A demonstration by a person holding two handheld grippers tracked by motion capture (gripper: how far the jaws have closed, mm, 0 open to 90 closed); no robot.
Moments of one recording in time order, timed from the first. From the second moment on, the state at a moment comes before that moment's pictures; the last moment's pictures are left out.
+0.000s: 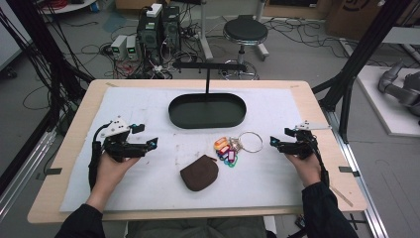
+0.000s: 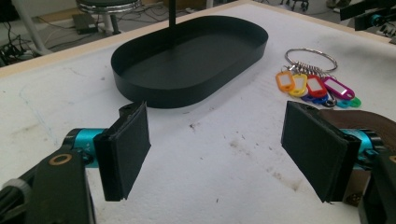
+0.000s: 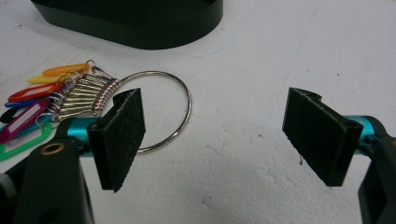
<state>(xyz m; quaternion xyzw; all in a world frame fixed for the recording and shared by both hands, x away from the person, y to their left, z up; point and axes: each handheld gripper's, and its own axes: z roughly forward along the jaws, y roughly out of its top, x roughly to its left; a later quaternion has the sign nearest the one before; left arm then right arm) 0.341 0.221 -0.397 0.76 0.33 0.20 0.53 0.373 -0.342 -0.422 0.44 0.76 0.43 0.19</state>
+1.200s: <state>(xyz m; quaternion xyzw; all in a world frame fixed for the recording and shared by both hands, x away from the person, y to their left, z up) 0.340 0.219 -0.404 0.76 0.34 0.20 0.52 0.397 -0.297 -0.443 0.45 0.80 0.36 0.18</state>
